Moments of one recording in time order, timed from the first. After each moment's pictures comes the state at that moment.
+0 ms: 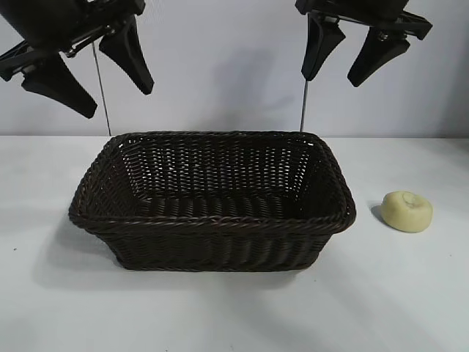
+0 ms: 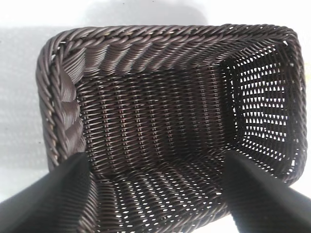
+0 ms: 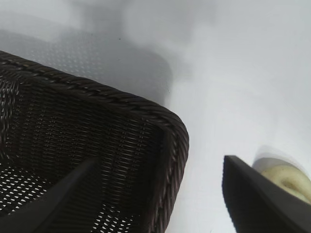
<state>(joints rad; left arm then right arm) -0.31 1.74 -1.38 -0.45 0.88 0.06 0.22 1.93 -1.79 0.19 1.10 -0.11</state>
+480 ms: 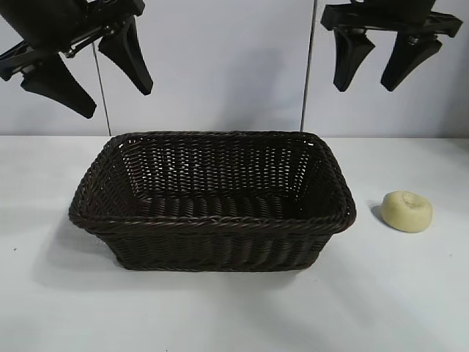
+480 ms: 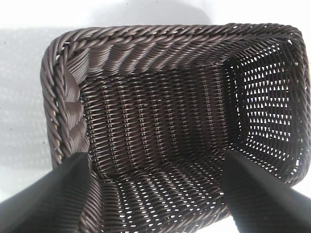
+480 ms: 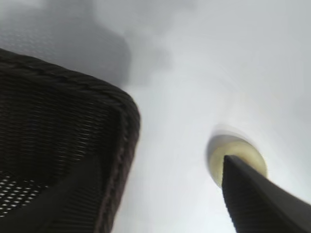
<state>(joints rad) -0.31 1.74 -1.38 -0.45 0.88 0.06 0.16 1.93 -1.79 0.05 1.17 -0.08</state>
